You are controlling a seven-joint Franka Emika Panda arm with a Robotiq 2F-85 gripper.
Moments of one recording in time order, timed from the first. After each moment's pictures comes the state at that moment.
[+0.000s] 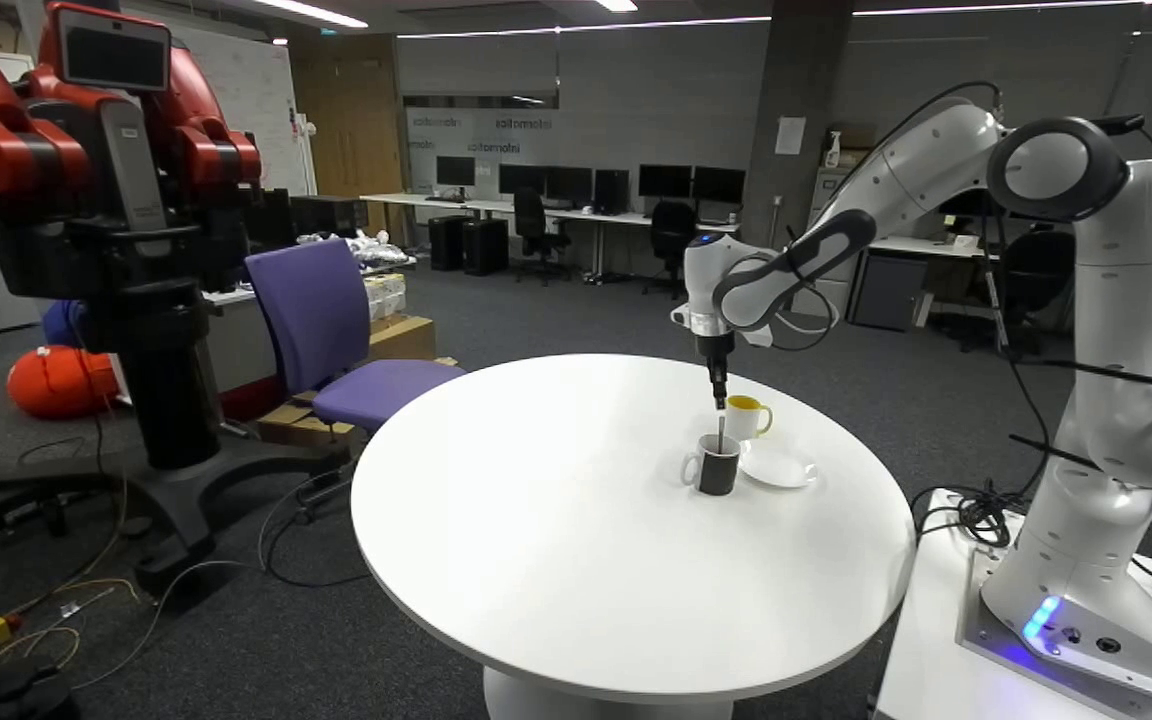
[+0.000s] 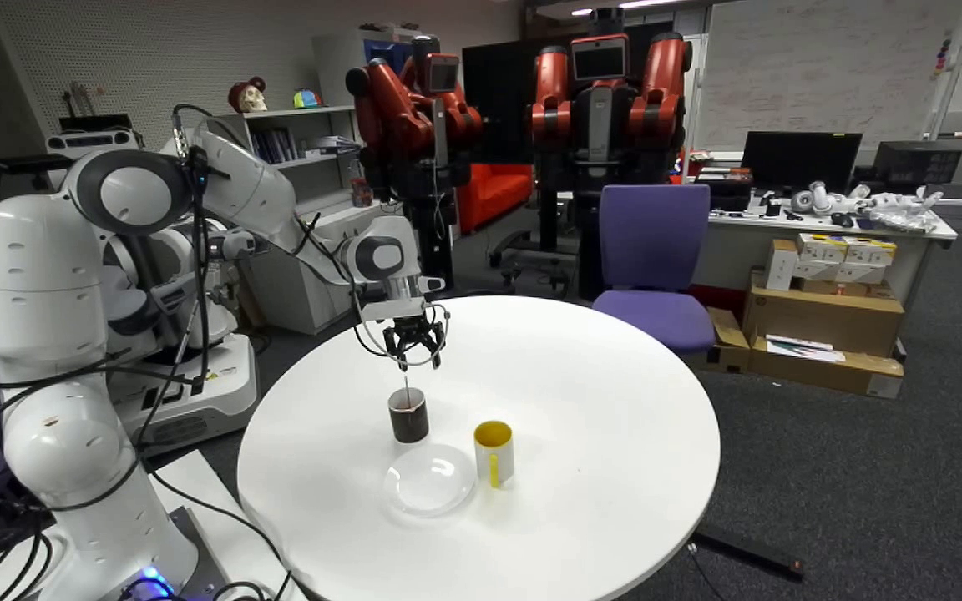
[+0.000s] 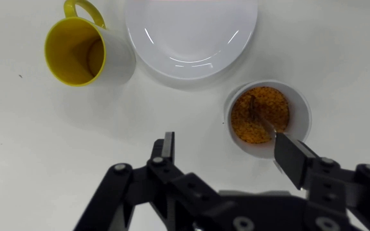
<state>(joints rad) -0.02 0.27 -0.03 -2.04 -0.31 2.21 -0.35</state>
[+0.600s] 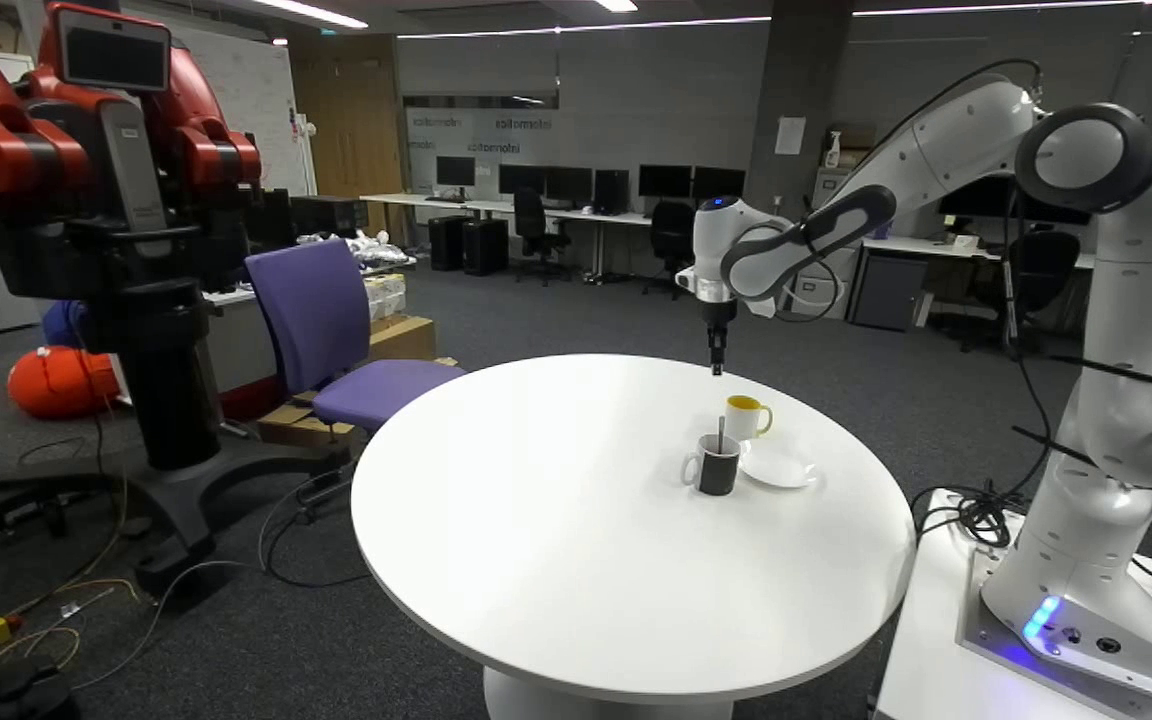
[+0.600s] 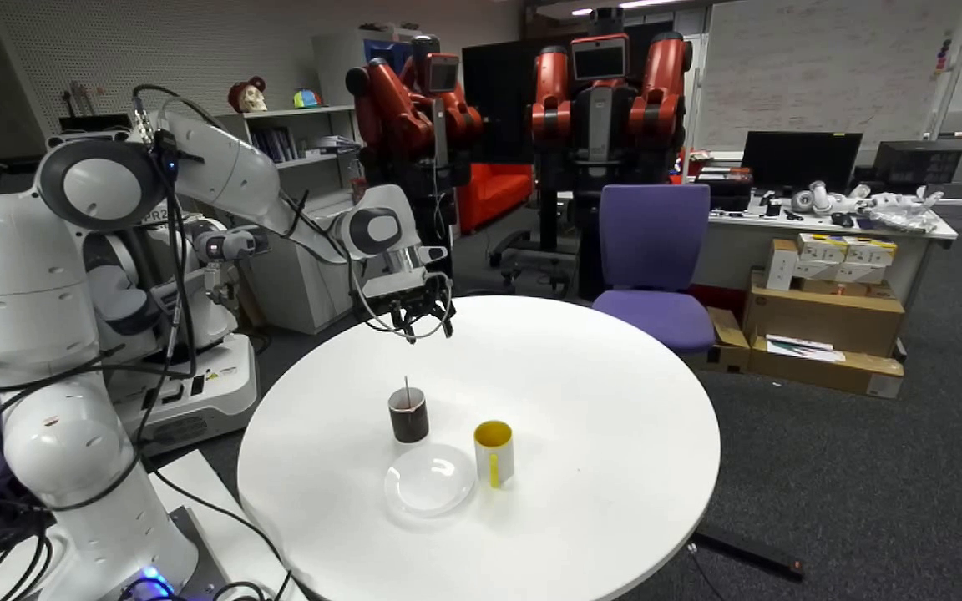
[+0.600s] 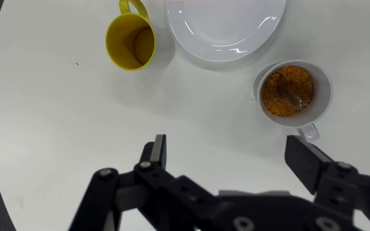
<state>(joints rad) -0.02 0.18 -0.05 -2.01 -0.35 2.21 -0.32</state>
